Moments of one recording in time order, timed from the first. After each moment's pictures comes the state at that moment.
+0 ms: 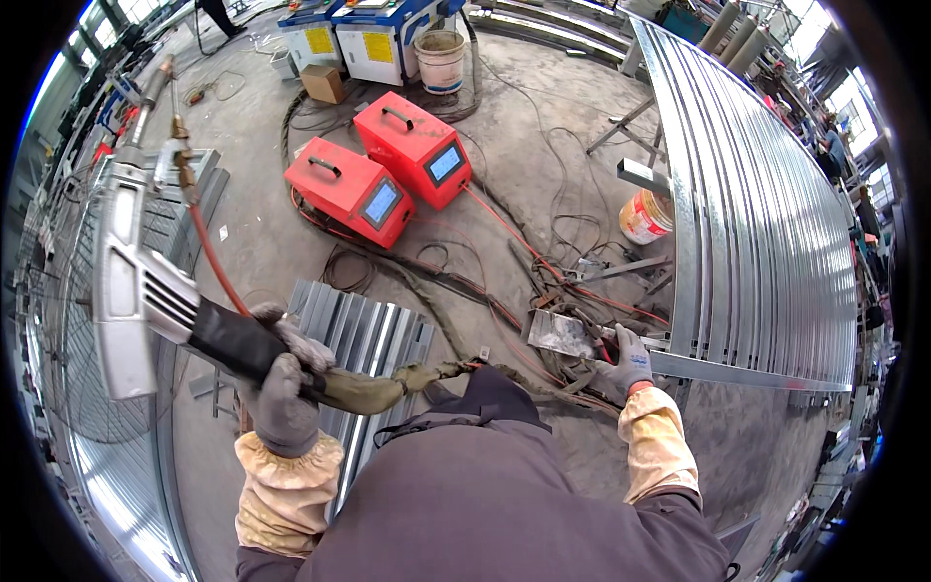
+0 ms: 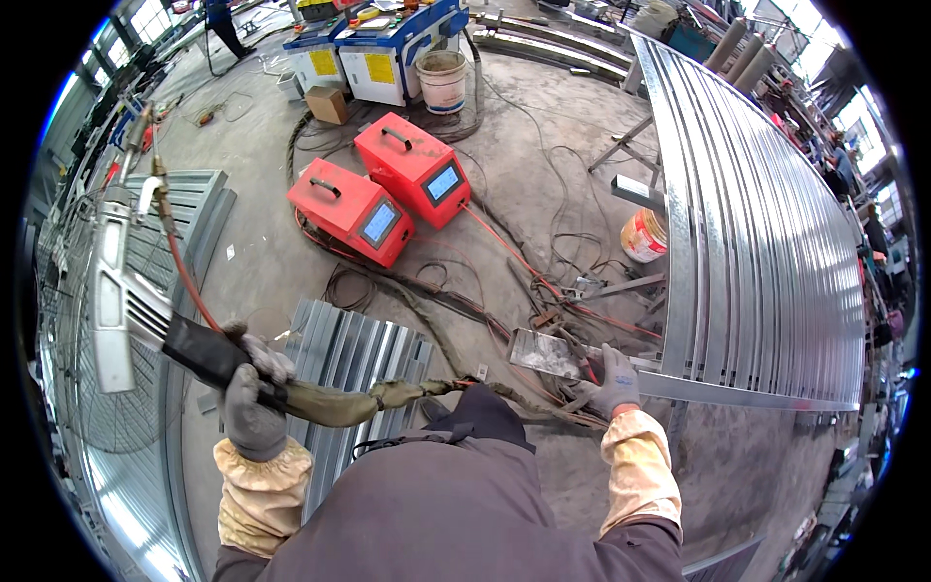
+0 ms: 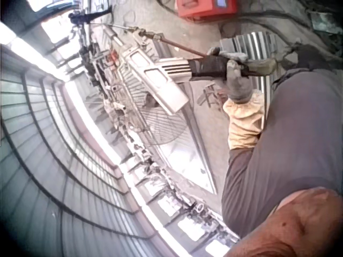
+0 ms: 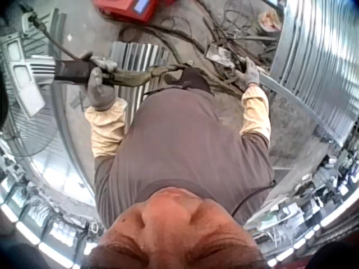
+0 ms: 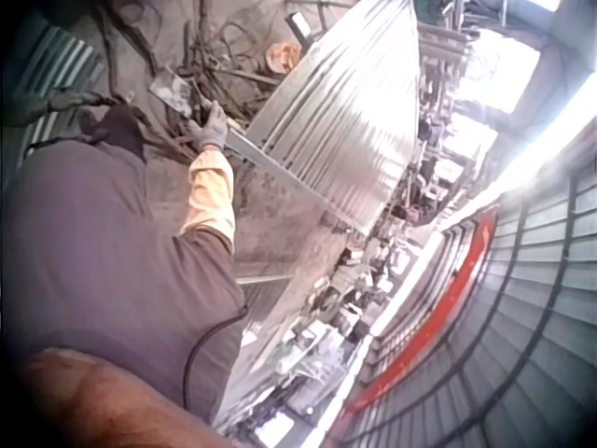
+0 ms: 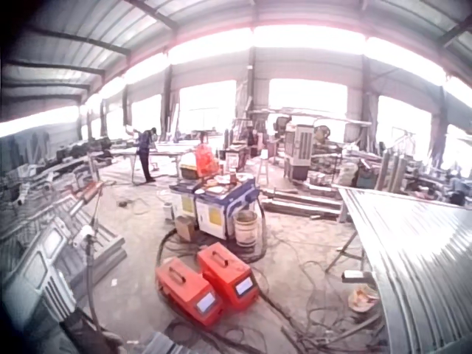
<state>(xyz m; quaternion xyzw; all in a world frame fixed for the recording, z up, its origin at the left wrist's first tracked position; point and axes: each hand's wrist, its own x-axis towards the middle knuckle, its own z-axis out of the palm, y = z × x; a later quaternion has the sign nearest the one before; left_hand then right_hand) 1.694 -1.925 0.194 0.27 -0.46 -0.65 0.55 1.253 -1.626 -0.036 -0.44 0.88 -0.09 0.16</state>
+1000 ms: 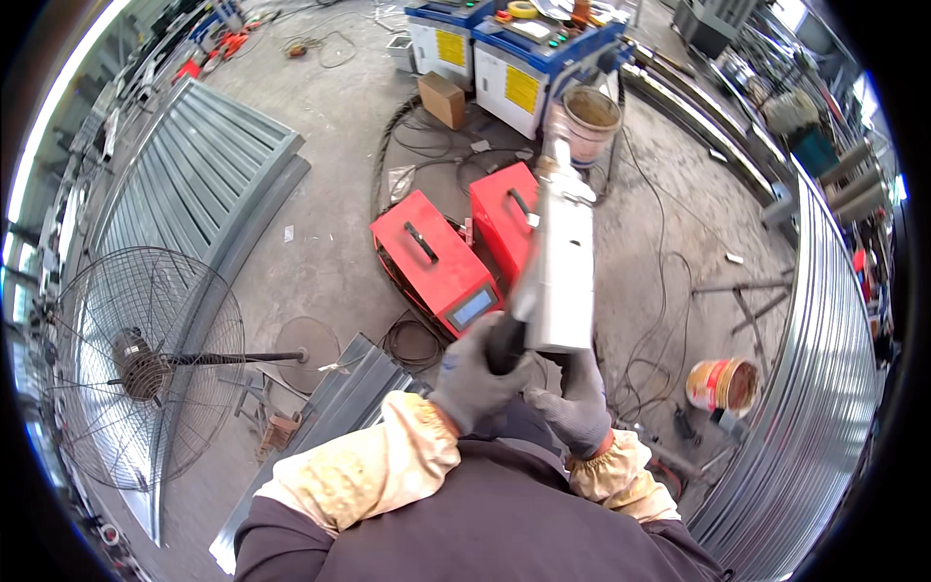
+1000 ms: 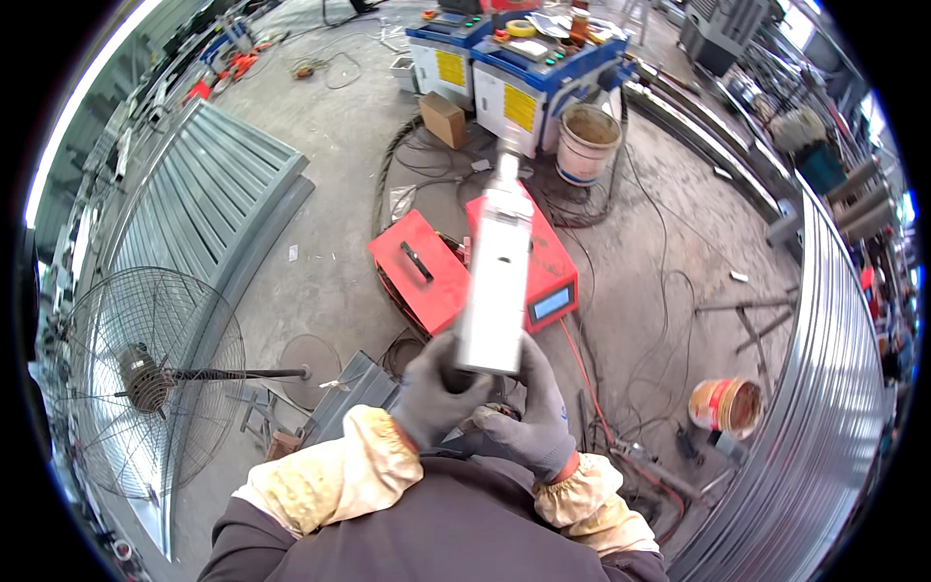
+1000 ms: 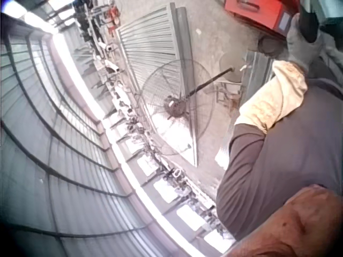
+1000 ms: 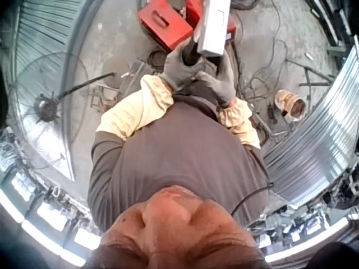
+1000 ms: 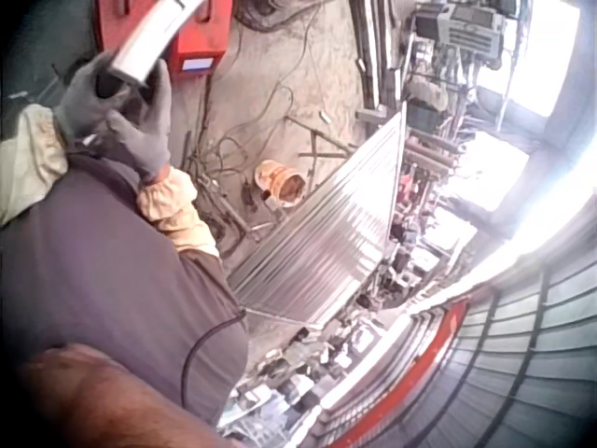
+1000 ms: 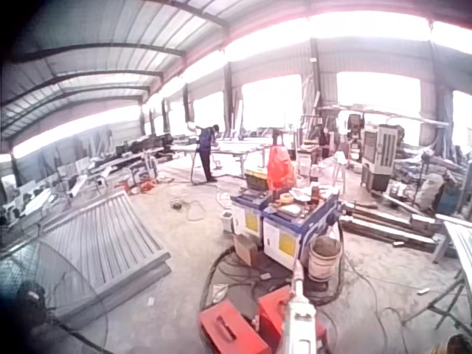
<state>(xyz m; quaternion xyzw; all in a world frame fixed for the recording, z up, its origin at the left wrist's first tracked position) 1.489 -2.379 0.108 0.47 -0.64 -0.50 0.35 1.336 -2.311 0.126 -0.34 0.40 -0.61 0.60</state>
